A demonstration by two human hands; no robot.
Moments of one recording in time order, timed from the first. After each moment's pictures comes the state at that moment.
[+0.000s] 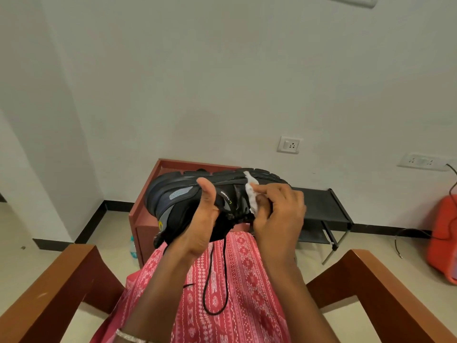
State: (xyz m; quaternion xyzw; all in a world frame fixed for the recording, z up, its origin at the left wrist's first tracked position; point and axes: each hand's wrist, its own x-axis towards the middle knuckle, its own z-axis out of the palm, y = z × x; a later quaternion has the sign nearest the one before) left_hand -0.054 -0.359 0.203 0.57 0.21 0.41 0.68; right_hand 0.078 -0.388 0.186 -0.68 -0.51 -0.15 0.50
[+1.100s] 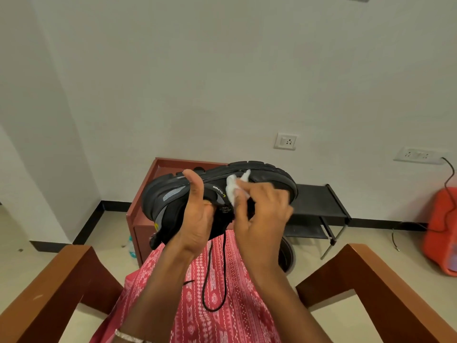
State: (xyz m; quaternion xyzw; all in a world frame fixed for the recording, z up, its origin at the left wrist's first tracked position) left_hand -0.057 -0.369 0.219 0.58 0.19 0.41 0.68; right_hand 0.050 -0.392 0.183 -0.65 -0.53 -0.15 0.53
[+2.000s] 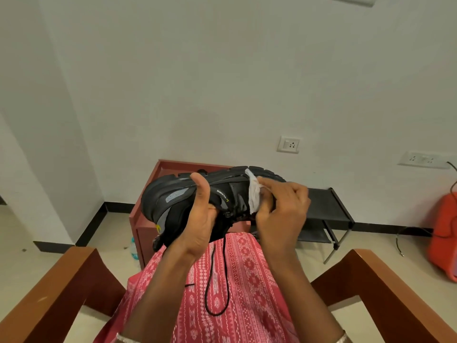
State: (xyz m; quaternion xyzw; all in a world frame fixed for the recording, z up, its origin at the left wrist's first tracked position) left_hand -0.056 -0.356 0.206 0.55 0.21 0.44 0.67; right_hand 0.086 -0.374 0.180 -0.63 -0.50 -0.22 0.55
